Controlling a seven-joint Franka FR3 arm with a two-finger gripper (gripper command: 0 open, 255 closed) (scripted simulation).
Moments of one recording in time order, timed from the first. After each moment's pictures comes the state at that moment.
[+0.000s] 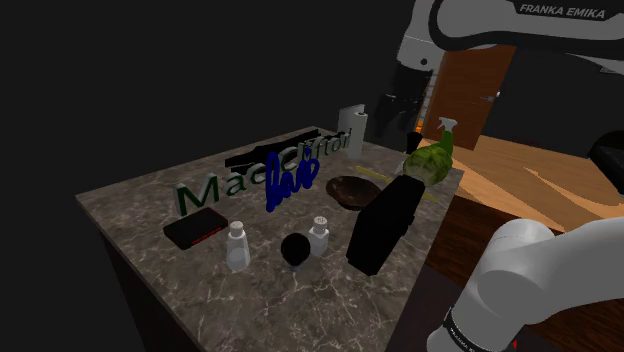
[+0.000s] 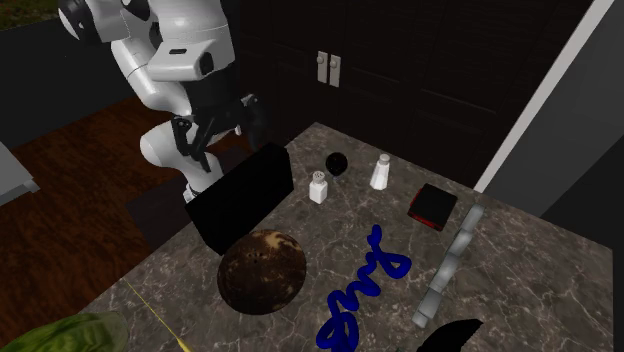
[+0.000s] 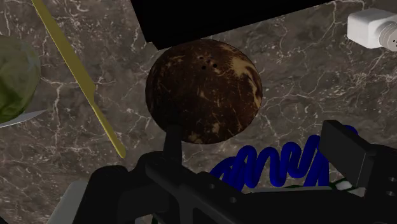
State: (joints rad) arm 0.02 -0.79 -0.05 -2.27 -0.11 1.65 0.09
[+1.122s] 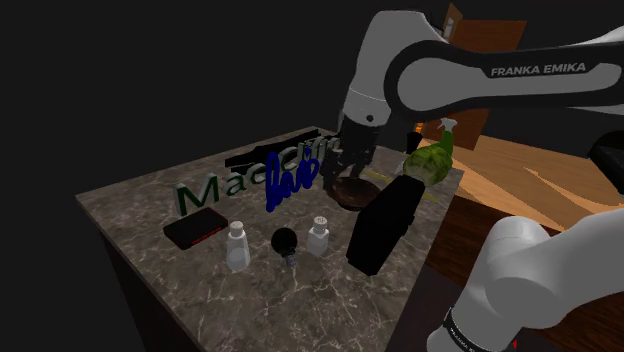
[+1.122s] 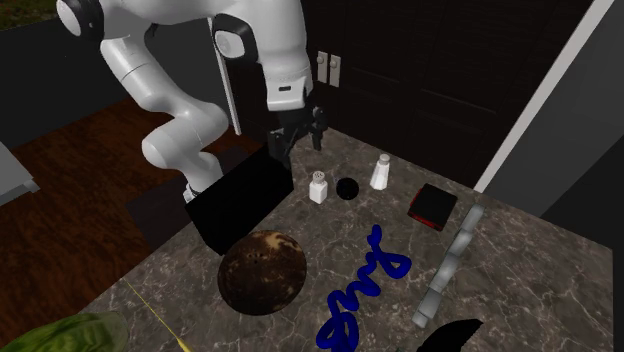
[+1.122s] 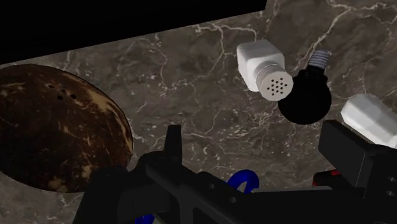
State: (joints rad) arm 0.17 -0.75 0.17 -2.49 0.09 1.91 0.29
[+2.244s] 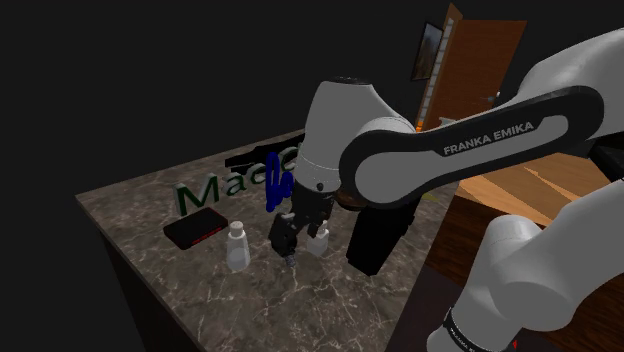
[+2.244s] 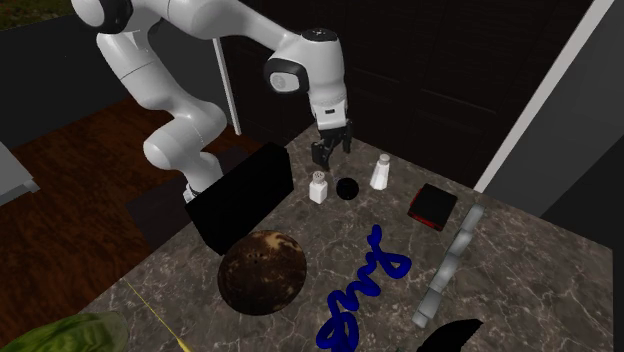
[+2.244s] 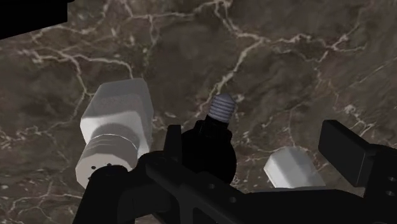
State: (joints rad) arm 0.27 -0.53 0.38 -2.57 0.22 2.24 0.44
